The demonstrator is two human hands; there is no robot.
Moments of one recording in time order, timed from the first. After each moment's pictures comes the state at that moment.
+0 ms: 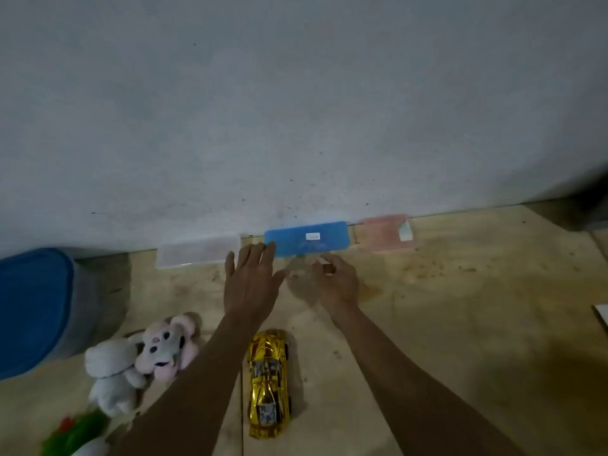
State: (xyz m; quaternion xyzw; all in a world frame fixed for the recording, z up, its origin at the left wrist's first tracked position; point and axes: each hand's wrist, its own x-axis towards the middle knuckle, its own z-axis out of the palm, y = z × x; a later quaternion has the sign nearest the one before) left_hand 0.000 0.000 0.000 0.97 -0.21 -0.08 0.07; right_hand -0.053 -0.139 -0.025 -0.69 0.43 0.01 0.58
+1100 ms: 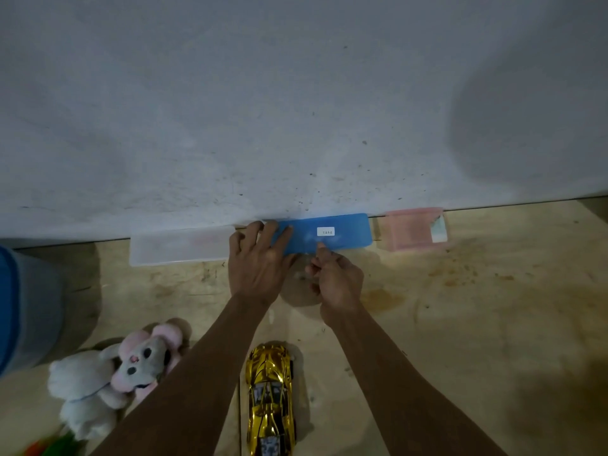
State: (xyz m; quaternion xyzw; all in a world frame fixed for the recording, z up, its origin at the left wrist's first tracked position) left_hand 0.063 -0.005 -0.084 0.95 -0.30 0.04 0.00; right_hand -0.002 -0.126 -0.043 -0.40 0.57 0.01 0.72
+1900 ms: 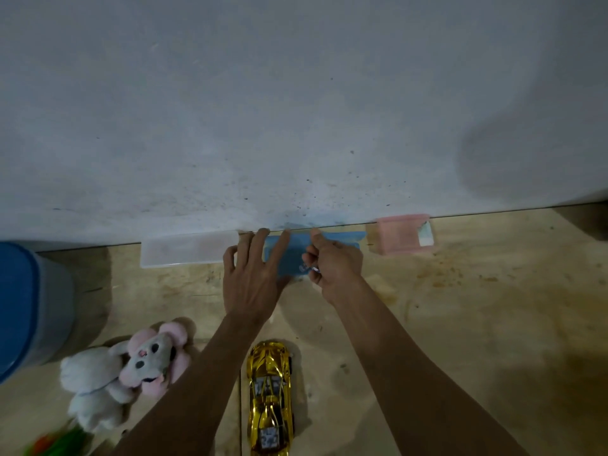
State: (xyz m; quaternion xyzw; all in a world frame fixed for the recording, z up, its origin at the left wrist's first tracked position) left_hand 0.036 0.006 -0.053 0.96 -0.27 0.05 0.04; right_hand 0.018 -0.141 -0.002 -0.44 0.54 0.06 0.71
